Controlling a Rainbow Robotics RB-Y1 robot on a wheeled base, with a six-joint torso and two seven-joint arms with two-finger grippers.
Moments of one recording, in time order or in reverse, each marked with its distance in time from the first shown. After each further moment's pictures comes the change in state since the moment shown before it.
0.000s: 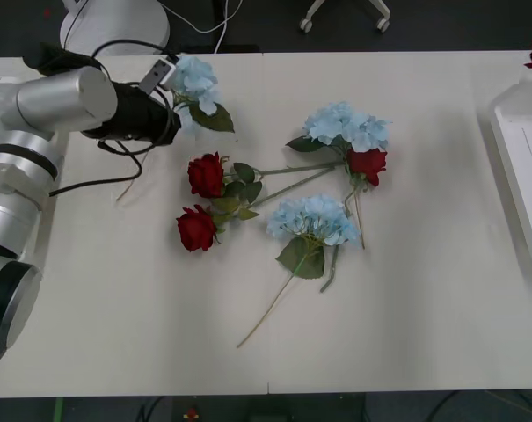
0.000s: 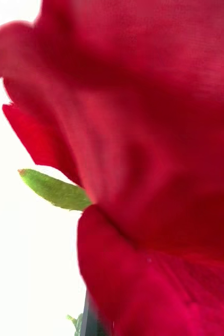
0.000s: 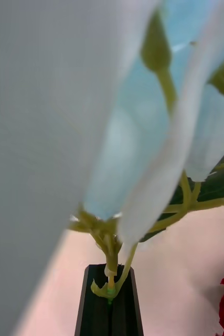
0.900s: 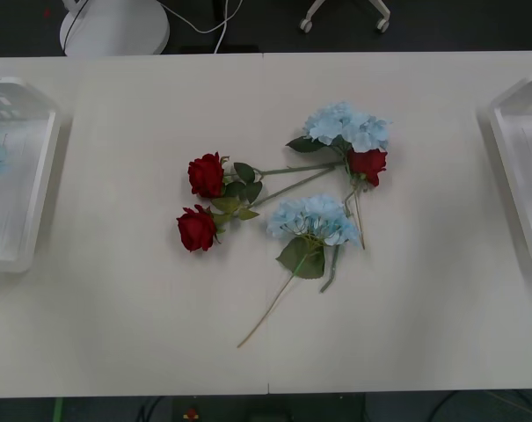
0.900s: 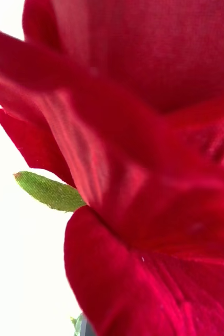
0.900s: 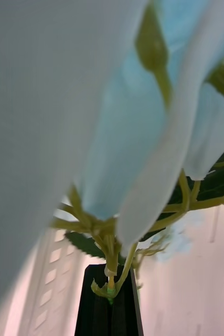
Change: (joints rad) right arm -0.002 0.064 0.006 0.480 0.369 -0.457 0.158; left arm 0.118 0.332 0.714 -0.099 -0.467 0.302 0.282
